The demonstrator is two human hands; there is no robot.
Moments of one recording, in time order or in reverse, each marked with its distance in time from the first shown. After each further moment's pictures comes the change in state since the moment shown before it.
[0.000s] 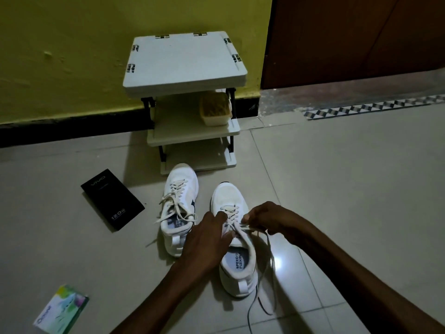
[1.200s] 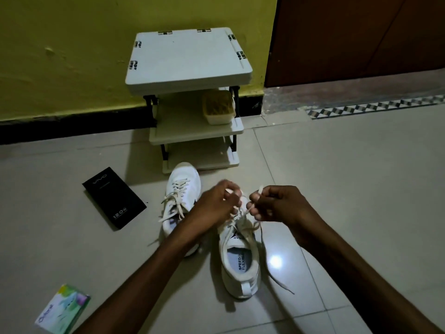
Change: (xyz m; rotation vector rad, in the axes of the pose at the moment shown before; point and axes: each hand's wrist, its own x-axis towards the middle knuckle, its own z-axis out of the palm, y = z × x) left_hand 0.047 0.022 -0.046 -0.653 -0.134 -0.152; right_hand -0.040 -0.023 -0.004 0.457 0.194 -0.267
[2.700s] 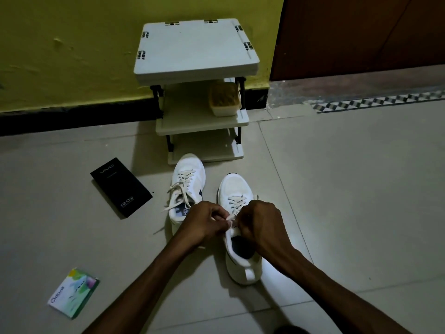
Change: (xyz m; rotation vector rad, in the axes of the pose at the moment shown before) left_hand -0.026 -0.059 -0.005 0.185 0.031 -0.031; right_hand -0.009 0.046 0.052 -0.988 0.101 -0.355
